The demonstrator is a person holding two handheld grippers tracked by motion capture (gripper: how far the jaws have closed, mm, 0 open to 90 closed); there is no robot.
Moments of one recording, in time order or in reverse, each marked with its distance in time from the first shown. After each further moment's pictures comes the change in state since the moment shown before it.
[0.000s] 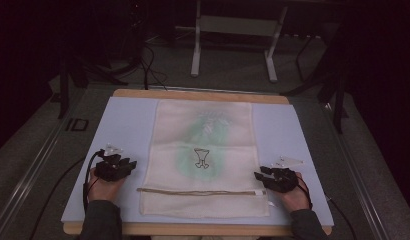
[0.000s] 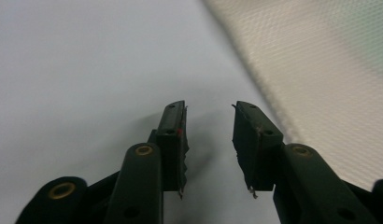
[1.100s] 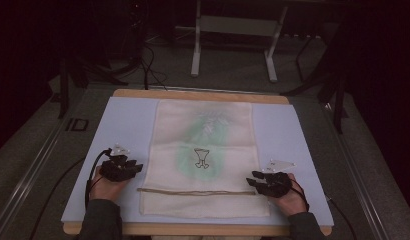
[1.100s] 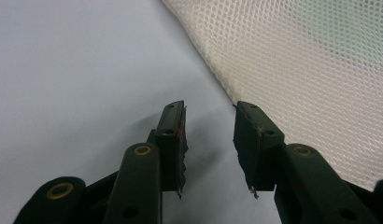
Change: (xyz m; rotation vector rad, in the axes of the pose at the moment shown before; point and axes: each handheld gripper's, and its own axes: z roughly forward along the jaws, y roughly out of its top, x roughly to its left) left arm -0.008 0.005 0.006 0.061 -0.093 0.086; right arm 0.030 0.013 -0.003 0.039 0.069 -0.105
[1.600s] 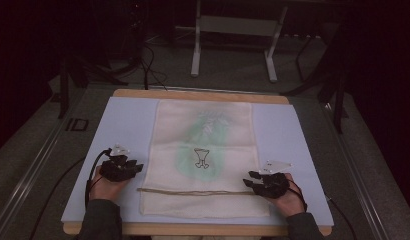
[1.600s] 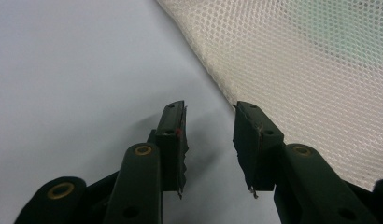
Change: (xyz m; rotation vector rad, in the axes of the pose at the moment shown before) left arm 0.000 0.000 -0.001 -0.010 -0.007 0.004; right arm 0.011 0.009 -0.002 -0.005 0.019 -0.030
